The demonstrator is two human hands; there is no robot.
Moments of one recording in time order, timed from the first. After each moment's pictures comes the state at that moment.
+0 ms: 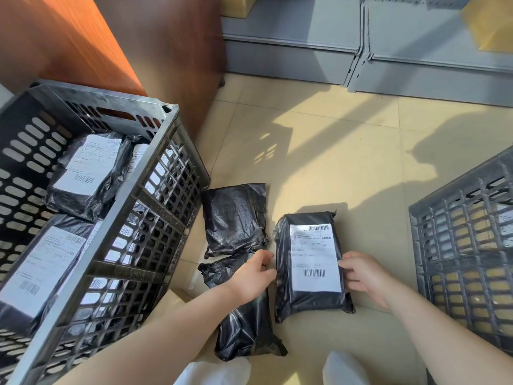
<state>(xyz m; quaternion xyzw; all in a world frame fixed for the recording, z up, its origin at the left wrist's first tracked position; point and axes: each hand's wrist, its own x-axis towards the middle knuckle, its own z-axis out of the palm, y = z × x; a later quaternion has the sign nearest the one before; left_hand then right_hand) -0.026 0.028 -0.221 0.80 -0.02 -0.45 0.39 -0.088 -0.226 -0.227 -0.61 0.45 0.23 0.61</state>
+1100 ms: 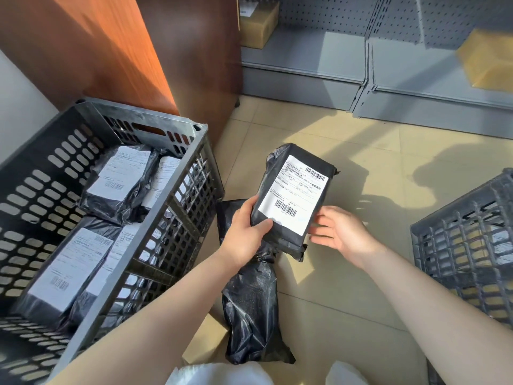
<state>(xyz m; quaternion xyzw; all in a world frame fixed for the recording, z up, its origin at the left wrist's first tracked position) 0.026 0.049 -0.117 0.75 0.02 -0.26 0.61 -0.006 -0.166 -0.124 -0.62 0.31 0.13 0.71</state>
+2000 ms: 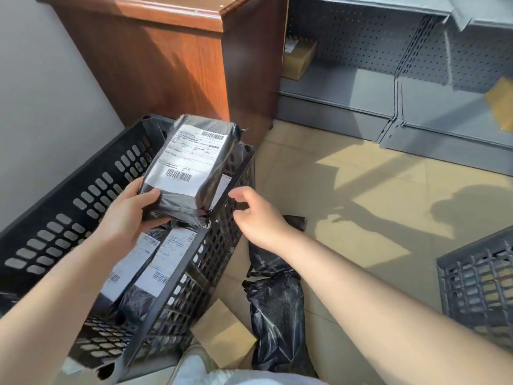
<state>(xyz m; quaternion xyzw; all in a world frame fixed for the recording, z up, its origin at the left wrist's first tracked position) 0.059 0.272 -0.007 0.71 0.18 -0.08 0.68 0.043 0.041 -0.030 -0.85 -0.01 0.15 0.51</state>
